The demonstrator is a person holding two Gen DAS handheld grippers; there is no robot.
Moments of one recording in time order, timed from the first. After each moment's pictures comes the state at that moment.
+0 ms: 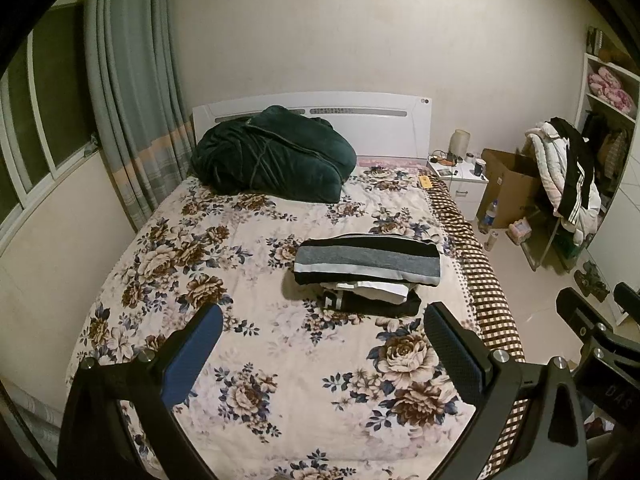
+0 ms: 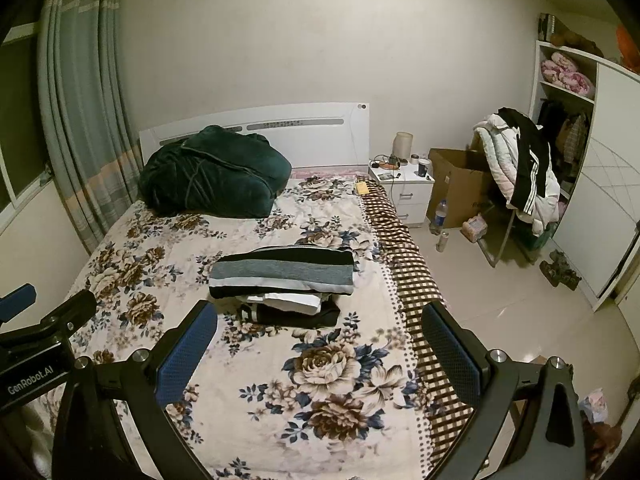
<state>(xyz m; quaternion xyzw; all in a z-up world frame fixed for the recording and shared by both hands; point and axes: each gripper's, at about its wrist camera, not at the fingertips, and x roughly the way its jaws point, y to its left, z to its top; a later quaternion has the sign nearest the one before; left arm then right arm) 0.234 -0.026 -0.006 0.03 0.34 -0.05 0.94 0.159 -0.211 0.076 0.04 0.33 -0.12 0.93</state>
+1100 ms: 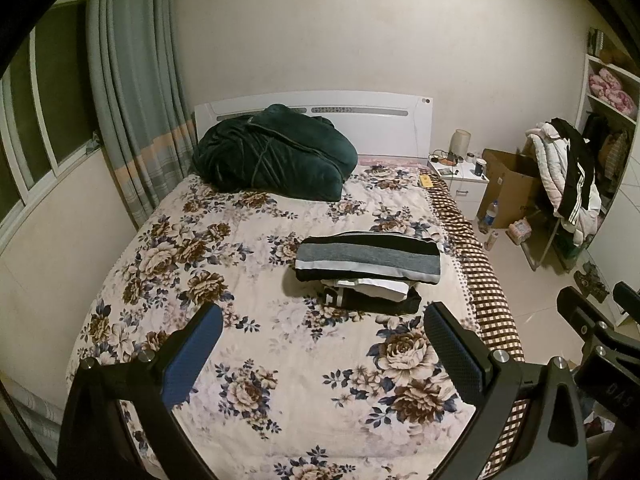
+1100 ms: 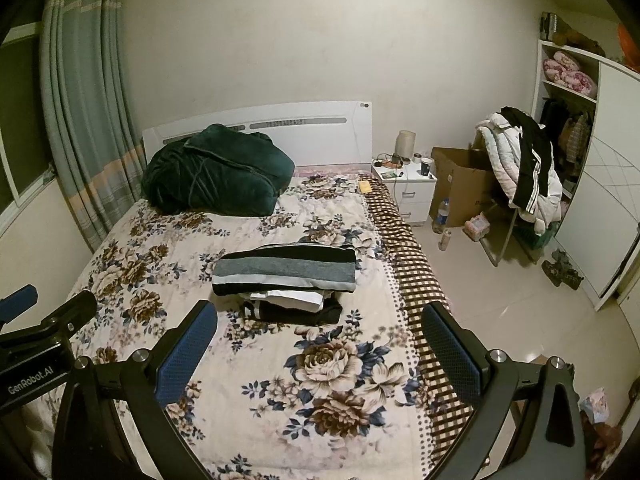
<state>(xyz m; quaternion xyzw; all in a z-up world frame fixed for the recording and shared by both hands) 0.228 -0.024 -0.005 0.03 0.34 -0.05 0.94 0.161 -0.204 0.070 0.04 0.34 -0.12 0.93</state>
